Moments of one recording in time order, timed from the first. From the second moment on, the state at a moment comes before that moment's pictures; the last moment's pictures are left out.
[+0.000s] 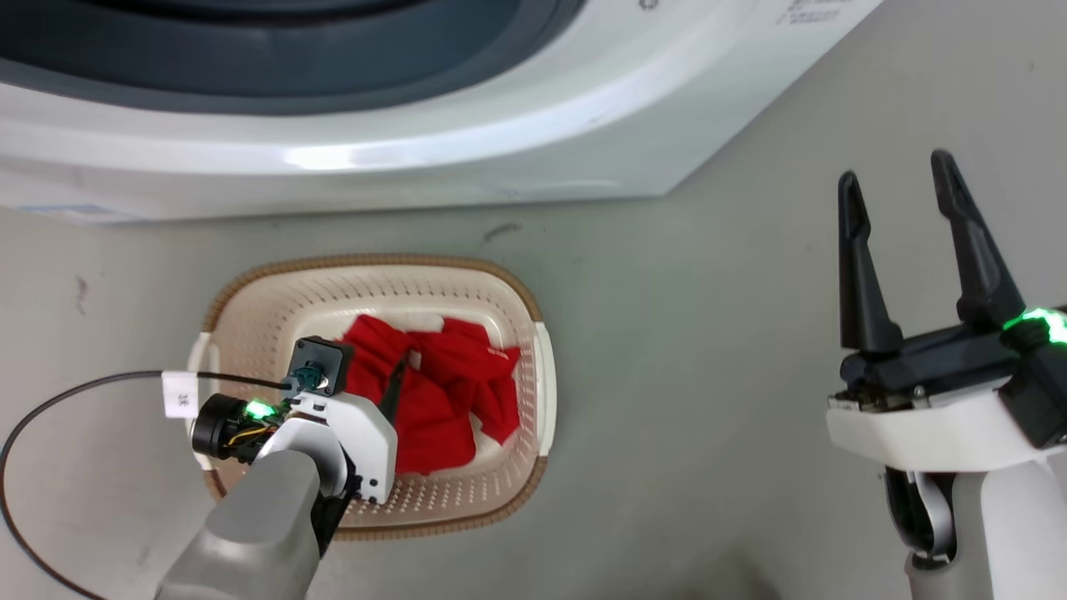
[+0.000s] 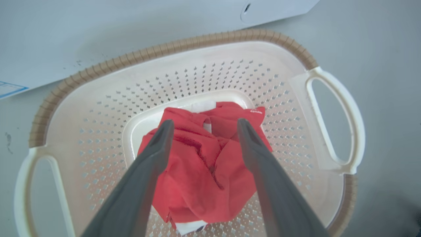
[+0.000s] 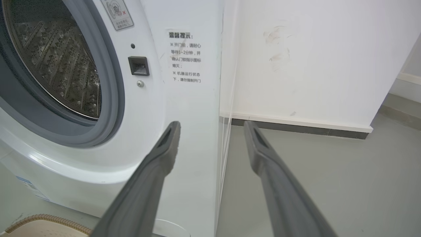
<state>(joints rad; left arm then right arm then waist) -0.69 0.23 -0.66 1.12 -0.50 -0.08 -0.26 -0.25 -0.05 0.05 -0.15 0.03 0.13 -0.26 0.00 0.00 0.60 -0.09</state>
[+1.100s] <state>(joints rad) -0.09 0.11 -0.10 0.15 -0.15 0.08 -0.26 -0.02 -0.05 0.04 -0.08 0.04 0.13 -0.26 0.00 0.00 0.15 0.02</state>
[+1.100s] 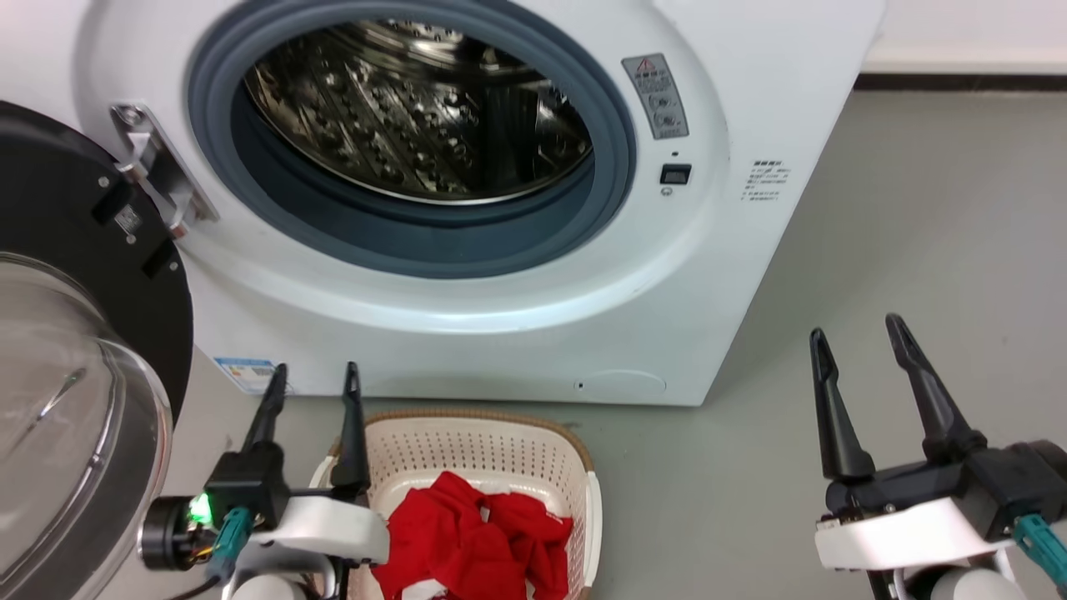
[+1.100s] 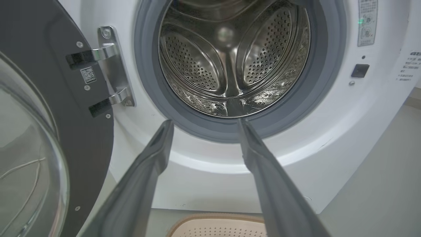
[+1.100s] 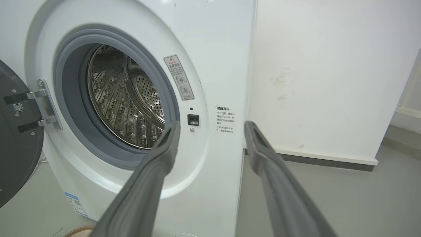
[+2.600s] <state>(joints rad) 0.10 0.05 0.00 0.04 -0.05 0.05 -0.26 0.11 -0.05 0.02 -0.05 0.07 0.13 -0.26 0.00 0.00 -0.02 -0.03</state>
